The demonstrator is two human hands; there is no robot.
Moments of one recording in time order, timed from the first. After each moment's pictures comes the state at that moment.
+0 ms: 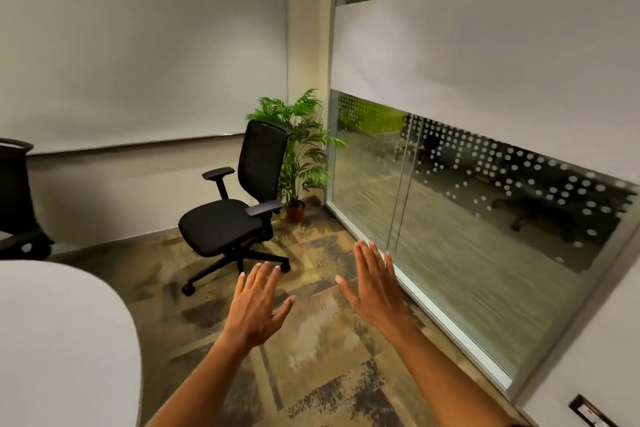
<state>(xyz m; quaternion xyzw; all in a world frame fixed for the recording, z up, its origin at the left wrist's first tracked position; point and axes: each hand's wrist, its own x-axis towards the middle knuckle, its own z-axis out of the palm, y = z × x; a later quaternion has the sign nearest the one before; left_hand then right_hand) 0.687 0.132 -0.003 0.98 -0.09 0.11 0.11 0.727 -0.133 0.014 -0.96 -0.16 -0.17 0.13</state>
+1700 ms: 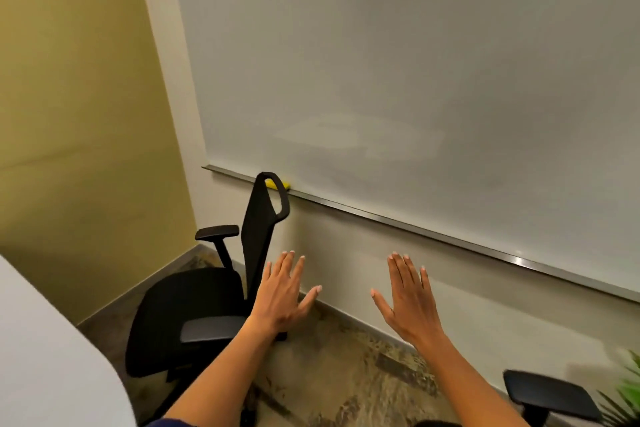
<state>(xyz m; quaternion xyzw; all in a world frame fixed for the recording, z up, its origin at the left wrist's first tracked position) 1.402 1.044 0.030 0.92 0.36 0.15 0.04 1.632 0.884 0.016 -0.83 -0.53 -0.08 0.15</state>
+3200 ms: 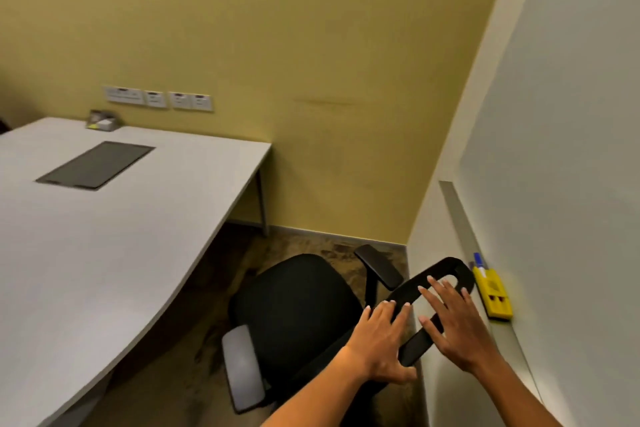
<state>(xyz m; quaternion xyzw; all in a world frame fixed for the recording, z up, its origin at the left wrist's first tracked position) 1.623 1.502 -0.016 0.71 0.67 0.08 0.21 1.799 1.645 -0.049 -0.35 -0.93 0.04 0.09</state>
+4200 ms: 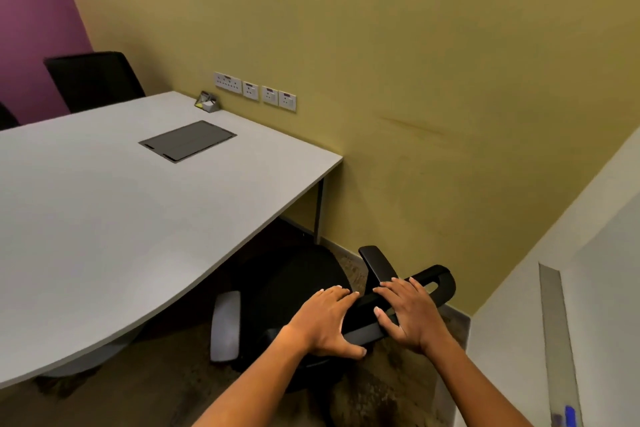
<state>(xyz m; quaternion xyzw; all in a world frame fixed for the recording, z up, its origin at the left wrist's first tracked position) 1.487 1.565 -0.029 0.54 0.81 0.12 0.18 1.611 1.772 -0.061 -0.09 -0.99 0.06 0.08</state>
